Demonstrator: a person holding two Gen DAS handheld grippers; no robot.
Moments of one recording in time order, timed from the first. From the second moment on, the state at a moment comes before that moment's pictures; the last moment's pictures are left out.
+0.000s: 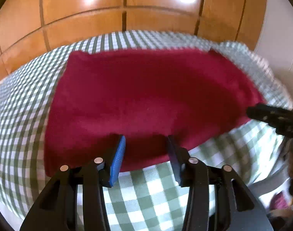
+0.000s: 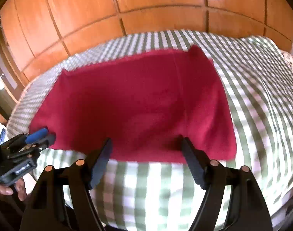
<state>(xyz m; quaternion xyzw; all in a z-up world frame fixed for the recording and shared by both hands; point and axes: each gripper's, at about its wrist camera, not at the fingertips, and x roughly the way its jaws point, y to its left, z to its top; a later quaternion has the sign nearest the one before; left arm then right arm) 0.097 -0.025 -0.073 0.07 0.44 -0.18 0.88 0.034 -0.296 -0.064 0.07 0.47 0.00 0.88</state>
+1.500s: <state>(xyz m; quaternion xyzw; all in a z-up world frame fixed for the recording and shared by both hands) 0.169 0.067 -0.043 -0.03 0.45 -0.10 0.88 0.065 -0.308 -0.082 0.09 0.45 -0.05 0.89</state>
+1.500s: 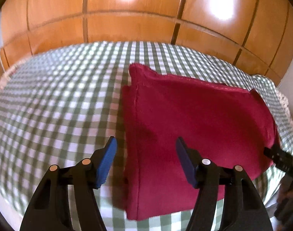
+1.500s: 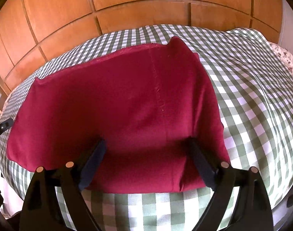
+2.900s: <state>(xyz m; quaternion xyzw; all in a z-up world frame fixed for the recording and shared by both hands) 0.169 0.009 -0.064 0.02 0.45 -0.09 0.89 0.142 -0.359 -0.080 0.12 0.45 -0.05 0.88</state>
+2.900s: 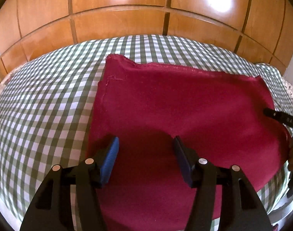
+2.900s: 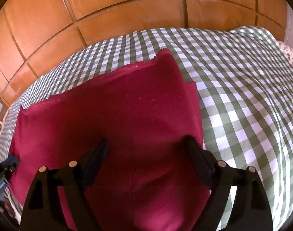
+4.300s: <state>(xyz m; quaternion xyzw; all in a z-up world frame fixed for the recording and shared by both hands) 0.128 0.028 -0.058 -0.10 0.47 -0.15 0.86 0.074 -0.391 -0.074 0.26 0.47 -0.02 0.85</state>
